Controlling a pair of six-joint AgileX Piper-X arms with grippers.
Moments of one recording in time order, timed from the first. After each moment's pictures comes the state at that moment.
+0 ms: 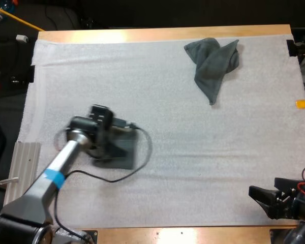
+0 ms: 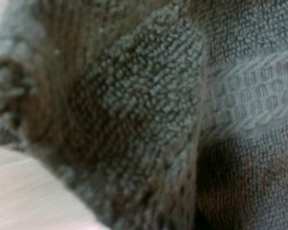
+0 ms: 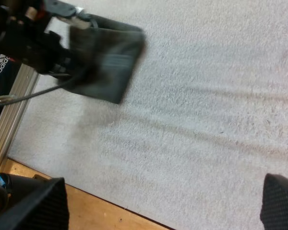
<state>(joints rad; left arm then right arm) -0.17 1.44 -0.85 1.00 -0.17 -1.73 0.81 0.43 -0.95 1.26 -0.03 -1.19</state>
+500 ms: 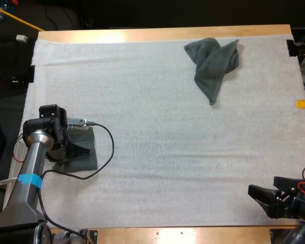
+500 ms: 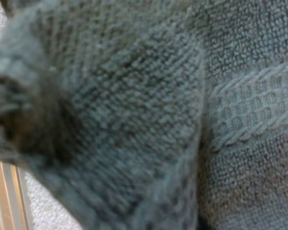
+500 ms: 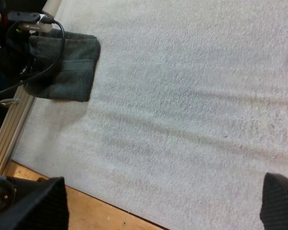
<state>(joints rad) 0.14 1.41 -0.85 1.05 -0.20 -1.62 0.81 0.43 -0.95 1.25 -0.03 -1.19</state>
